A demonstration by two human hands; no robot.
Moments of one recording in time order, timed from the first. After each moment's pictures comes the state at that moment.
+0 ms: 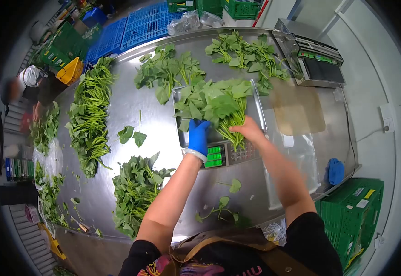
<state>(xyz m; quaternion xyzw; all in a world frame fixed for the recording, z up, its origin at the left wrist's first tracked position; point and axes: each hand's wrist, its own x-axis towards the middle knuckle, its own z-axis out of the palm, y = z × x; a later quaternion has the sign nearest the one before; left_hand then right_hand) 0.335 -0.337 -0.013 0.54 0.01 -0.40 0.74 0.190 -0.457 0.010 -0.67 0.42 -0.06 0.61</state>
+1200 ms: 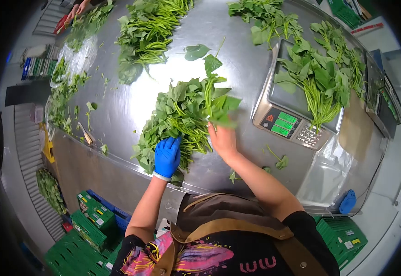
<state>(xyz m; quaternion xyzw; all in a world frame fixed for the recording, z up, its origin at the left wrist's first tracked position) 0.368 0.086 -0.009 0.90 -0.41 -0.02 0.14 0.313 -0.132 -0.045 -0.86 0.19 -0.17 0.45</state>
